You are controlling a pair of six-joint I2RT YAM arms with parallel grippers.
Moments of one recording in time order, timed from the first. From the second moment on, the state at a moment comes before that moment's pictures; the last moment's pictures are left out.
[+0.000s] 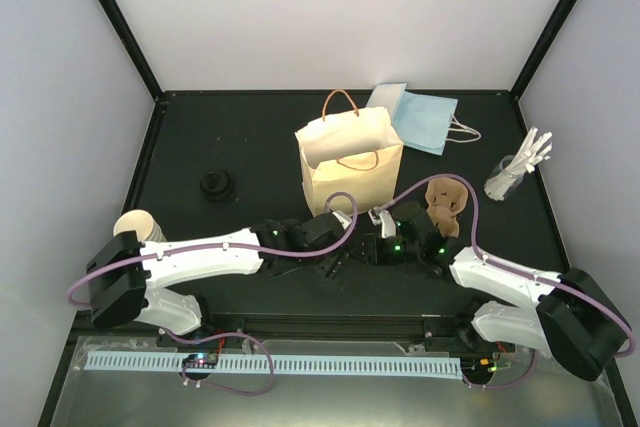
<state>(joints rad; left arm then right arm) -1.15 1.40 0.92 -0.55 -0.19 -0.45 0.73 1.14 0.42 0.00 -0.51 0.79</state>
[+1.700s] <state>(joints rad) -1.15 1.39 0.88 -0.49 -0.19 -0.45 0.67 1.24 0.54 -0.07 -0.51 0.68</state>
